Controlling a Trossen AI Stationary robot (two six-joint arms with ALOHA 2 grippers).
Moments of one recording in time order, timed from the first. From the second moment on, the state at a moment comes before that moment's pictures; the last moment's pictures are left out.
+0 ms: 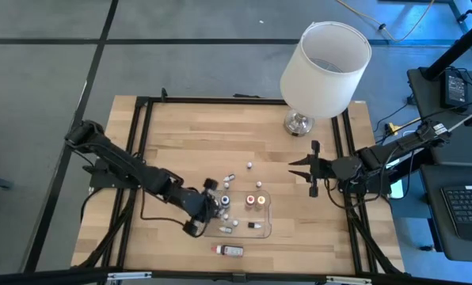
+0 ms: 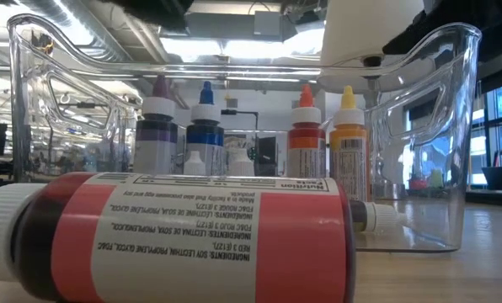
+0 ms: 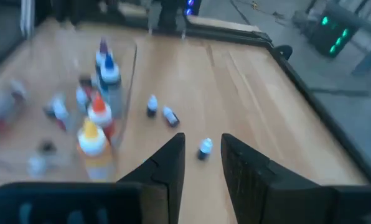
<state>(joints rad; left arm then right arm) -0.47 1.47 1.03 -0.30 -0.19 0.02 0.40 0.76 0.54 -0.22 0.52 0.04</state>
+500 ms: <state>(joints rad) -0.43 1.28 0.76 -0.02 0.03 -0.05 0.40 0.85 0.54 0.06 0.29 0.01</state>
